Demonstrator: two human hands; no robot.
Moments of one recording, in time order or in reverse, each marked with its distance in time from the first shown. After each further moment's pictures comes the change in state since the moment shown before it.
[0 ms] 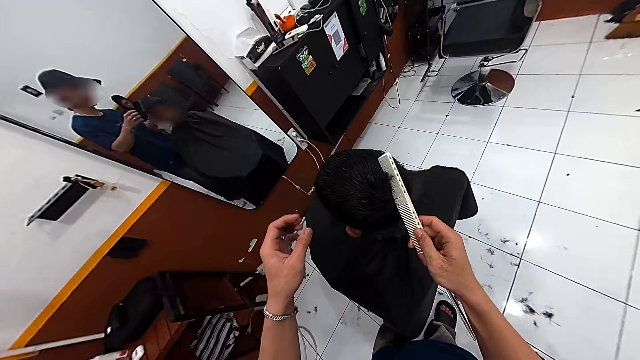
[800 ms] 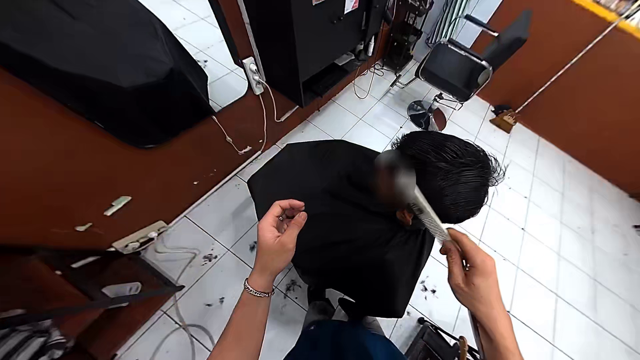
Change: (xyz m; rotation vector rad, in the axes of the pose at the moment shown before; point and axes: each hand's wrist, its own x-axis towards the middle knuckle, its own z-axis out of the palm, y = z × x) left_hand -0.020 -0.169 -0.105 -0.410 -0.050 -0.297; right_hand -0.025 -0.033 0.113 -1.084 -0.060 -0.168
